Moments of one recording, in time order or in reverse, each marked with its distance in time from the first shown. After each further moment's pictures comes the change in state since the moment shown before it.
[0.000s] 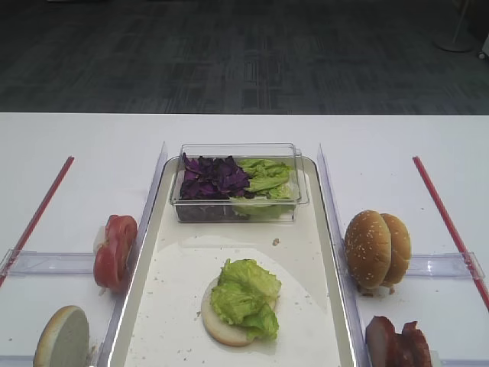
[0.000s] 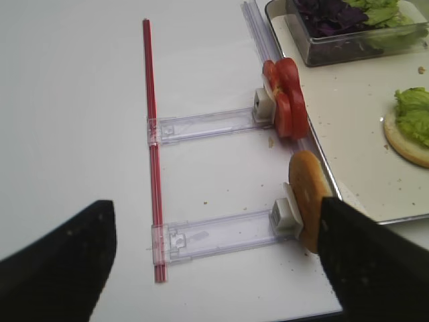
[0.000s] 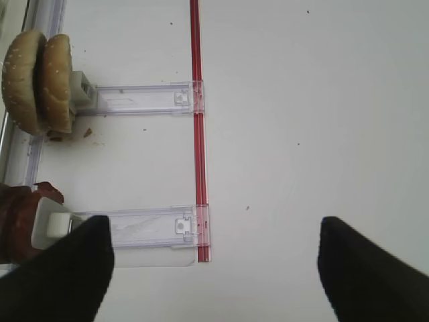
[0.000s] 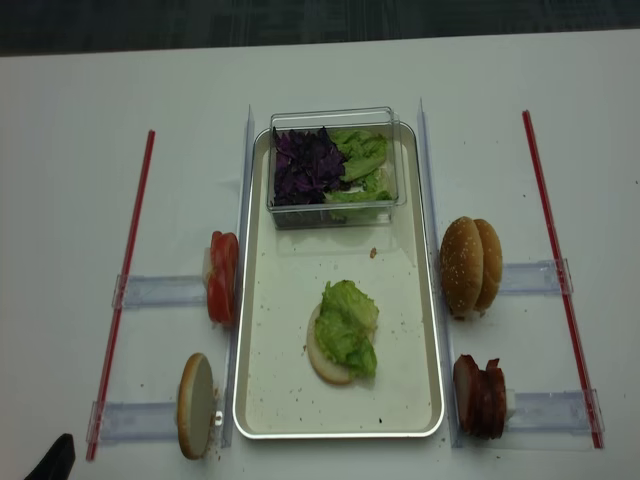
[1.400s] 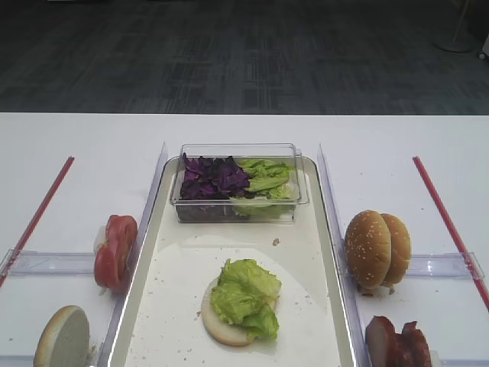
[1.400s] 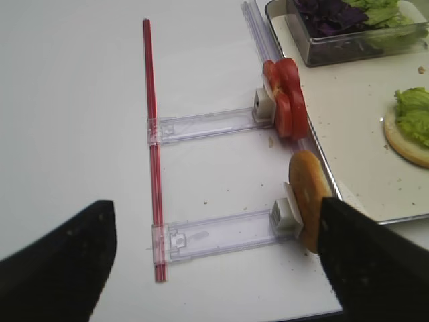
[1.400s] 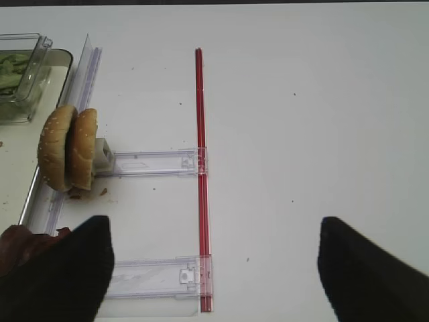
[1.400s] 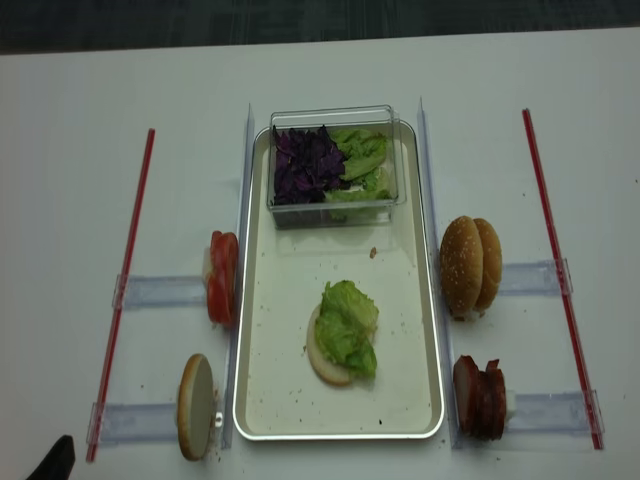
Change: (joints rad) left arm 0.000 0.000 0.000 0.000 0.000 0.000; right arm 0.000 -0.269 0.000 0.000 0.006 0.000
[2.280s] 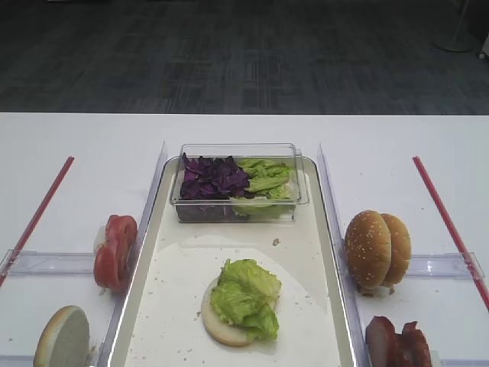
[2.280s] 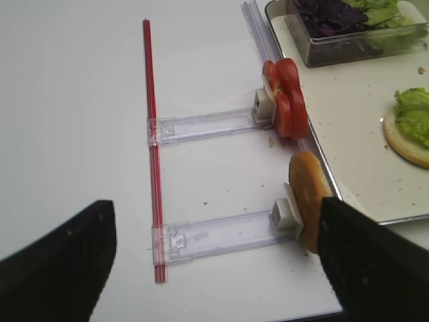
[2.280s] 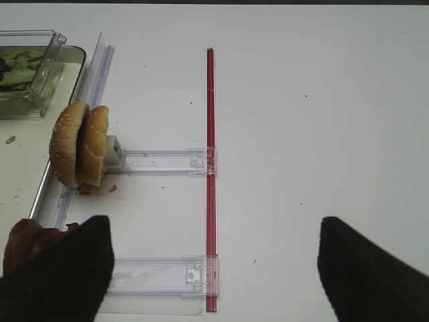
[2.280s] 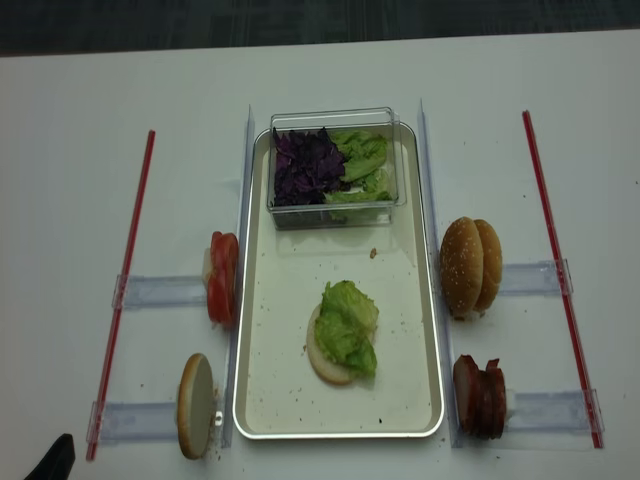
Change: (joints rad) left arm 0.000 0.000 0.000 0.000 0.000 0.000; right arm 0.034 -0.002 0.000 0.000 0.000 0.000
